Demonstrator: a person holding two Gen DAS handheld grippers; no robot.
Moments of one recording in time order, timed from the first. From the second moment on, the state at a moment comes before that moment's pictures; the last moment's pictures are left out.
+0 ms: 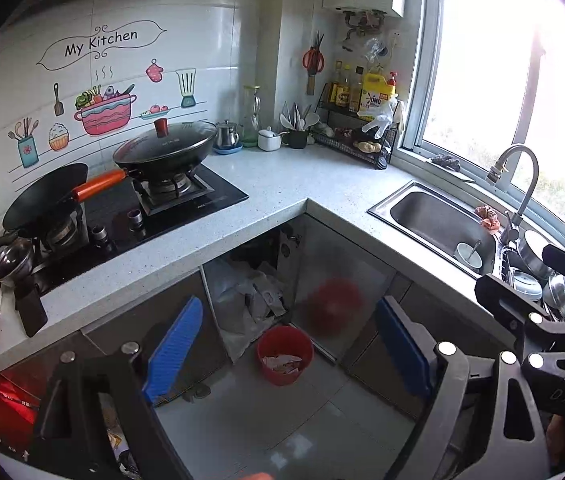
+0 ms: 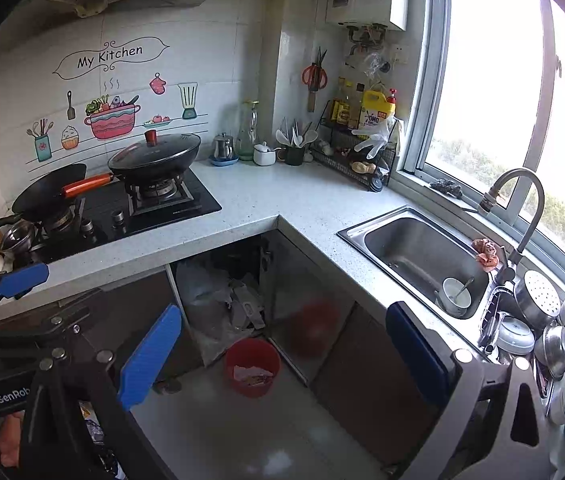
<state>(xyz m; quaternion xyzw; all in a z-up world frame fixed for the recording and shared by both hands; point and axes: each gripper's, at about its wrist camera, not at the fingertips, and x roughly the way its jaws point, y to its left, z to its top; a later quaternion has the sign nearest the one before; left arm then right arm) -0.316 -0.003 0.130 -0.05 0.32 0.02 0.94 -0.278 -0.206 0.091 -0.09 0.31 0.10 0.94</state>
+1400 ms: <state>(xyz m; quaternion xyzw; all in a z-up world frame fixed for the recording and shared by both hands) -0.329 -0.025 0.129 -0.05 0.32 0.01 0.95 -0.314 -0.212 0.095 -0.07 0.31 0.08 0.94</state>
